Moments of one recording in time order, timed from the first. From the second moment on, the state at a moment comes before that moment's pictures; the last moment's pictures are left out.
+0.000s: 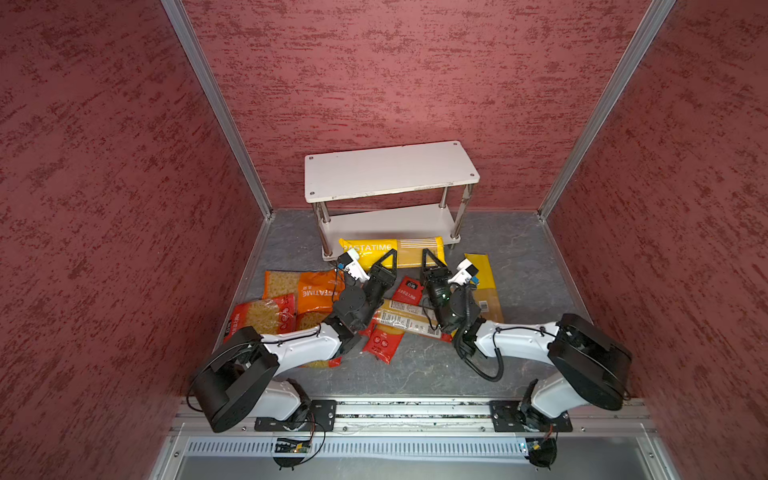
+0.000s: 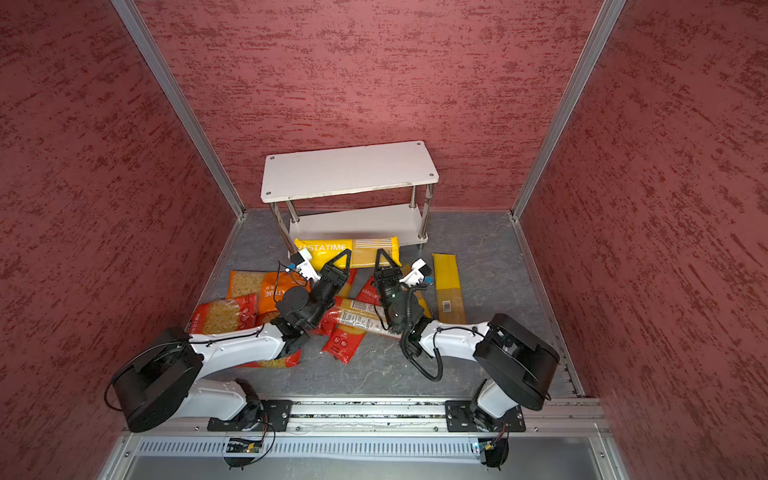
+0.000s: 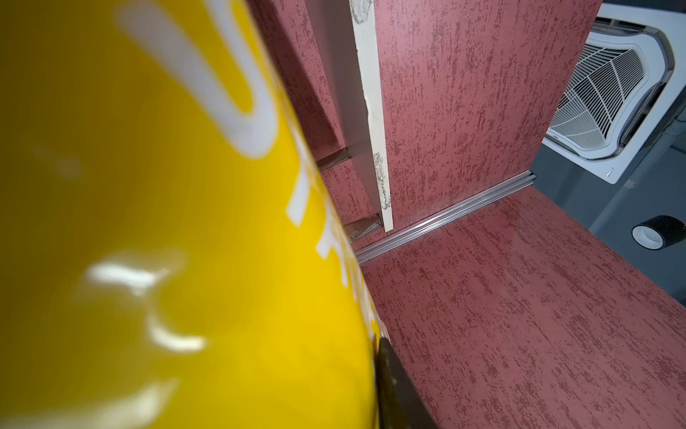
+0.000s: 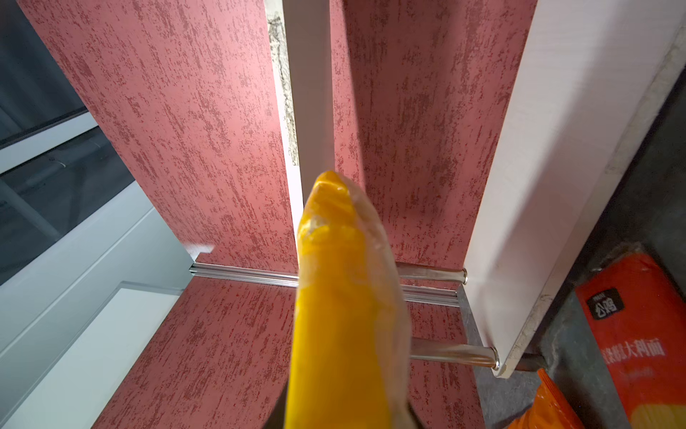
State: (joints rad) left arm -0.77 1.37 0.52 1.04 -0.34 -1.15; right arm 0.93 1.55 0.65 1.14 0.65 1.49
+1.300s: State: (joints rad) left arm -0.14 1.22 0.66 0.49 0.68 -1.12; right arm 0.69 1.58 0.35 1.26 -0.18 1.45
